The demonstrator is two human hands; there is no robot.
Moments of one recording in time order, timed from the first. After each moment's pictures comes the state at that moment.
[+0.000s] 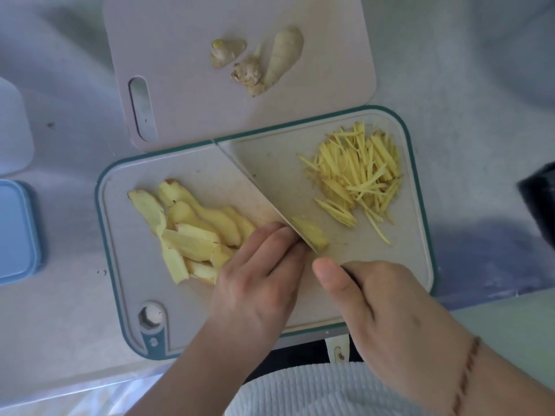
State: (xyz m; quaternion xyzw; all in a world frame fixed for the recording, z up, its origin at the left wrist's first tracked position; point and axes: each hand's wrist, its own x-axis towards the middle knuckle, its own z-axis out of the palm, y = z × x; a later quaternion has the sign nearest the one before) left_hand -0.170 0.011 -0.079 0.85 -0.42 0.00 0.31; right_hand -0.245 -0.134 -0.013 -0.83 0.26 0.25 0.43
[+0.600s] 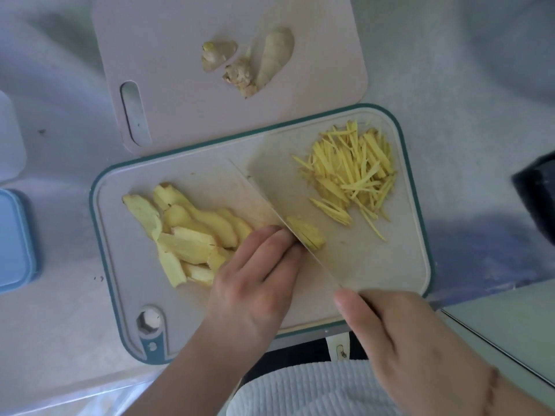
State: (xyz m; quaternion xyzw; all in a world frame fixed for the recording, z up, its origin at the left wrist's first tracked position) left_hand -0.167 0.018 -0.081 0.84 -0.46 -0.02 0.29; right_hand -0.271 -0.129 -0.012 -0.83 0.30 0.23 0.41
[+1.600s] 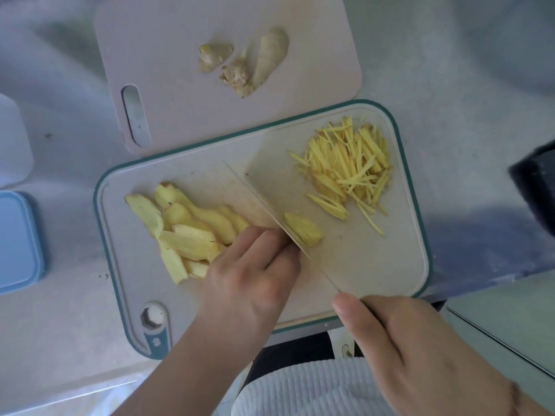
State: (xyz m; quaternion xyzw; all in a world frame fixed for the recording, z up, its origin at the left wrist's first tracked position) left_hand -0.161 0.018 -0.069 0.85 -0.47 0.00 0.23; right_hand -0.282 -0.121 -0.007 -0.84 0.29 0.20 0.41
